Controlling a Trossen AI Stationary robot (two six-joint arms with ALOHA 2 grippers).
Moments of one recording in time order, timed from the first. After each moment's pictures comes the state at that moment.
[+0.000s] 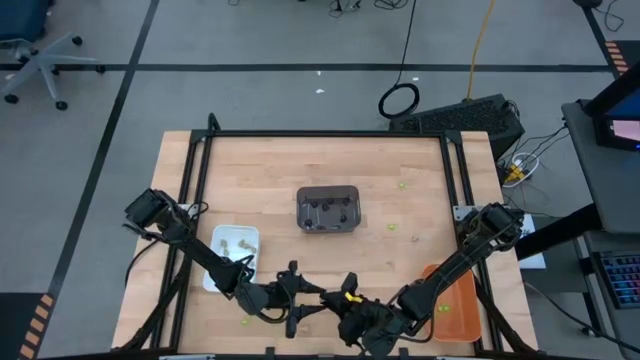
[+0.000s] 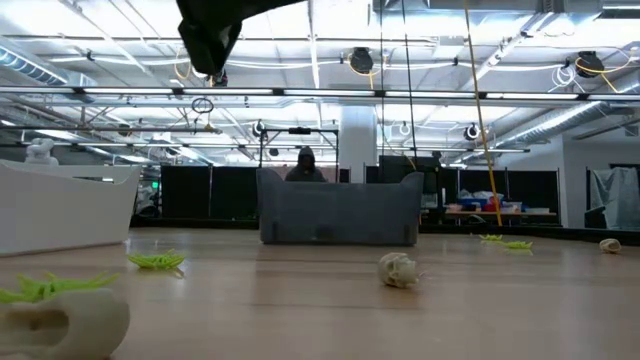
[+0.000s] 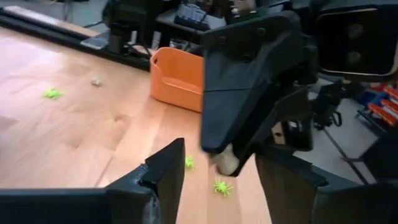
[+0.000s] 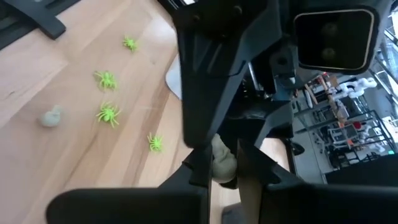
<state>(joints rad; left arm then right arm) -0.65 1.83 0.93 0.72 -0.58 -0.45 0.72 1.93 1.40 -0.02 0.89 -0.38</state>
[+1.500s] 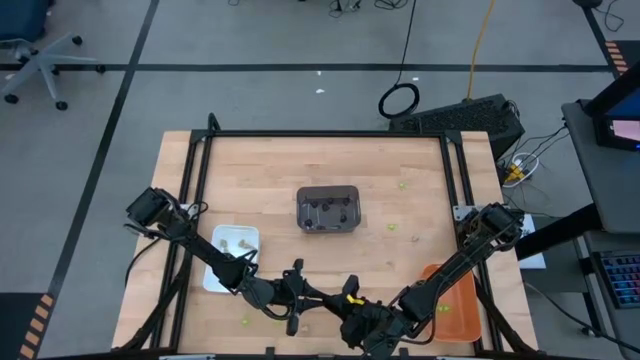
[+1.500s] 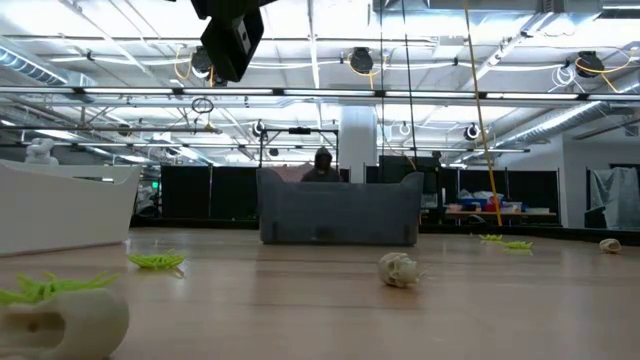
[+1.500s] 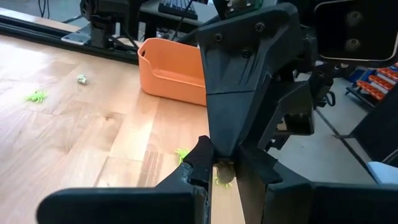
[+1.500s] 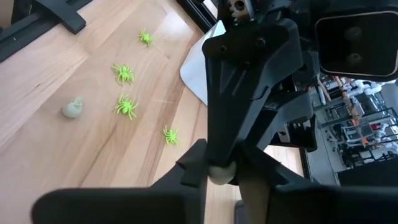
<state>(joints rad) -0.63 1.83 0.93 0.70 -0.45 -0.38 0.72 1.93 1.40 -0.10 0.89 -0.35</state>
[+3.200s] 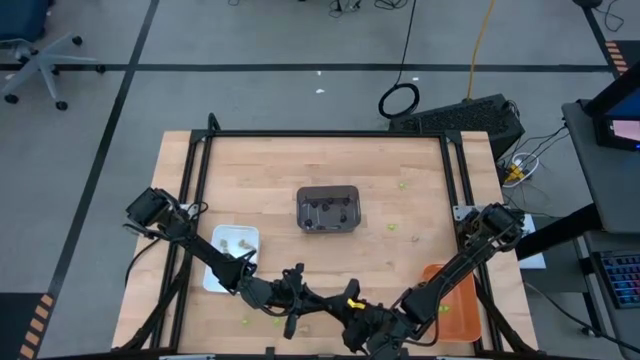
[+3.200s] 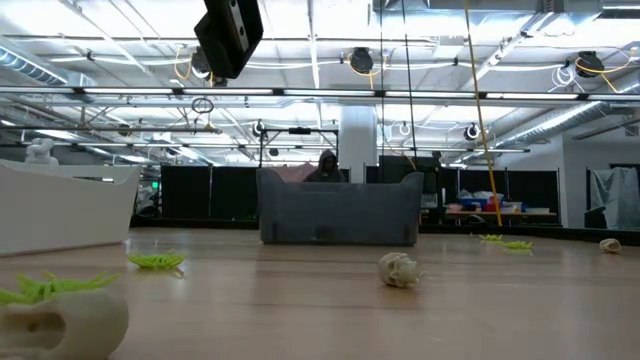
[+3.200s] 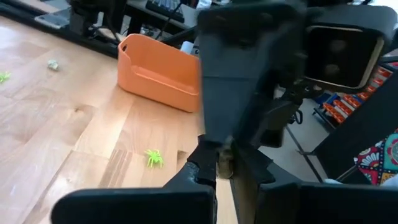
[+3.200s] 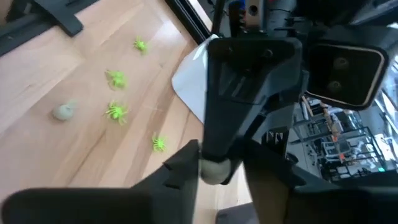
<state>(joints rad) -0.63 1.83 0.93 0.75 -0.40 -0.52 0.73 1.93 1.40 -0.02 0.93 -0.47</state>
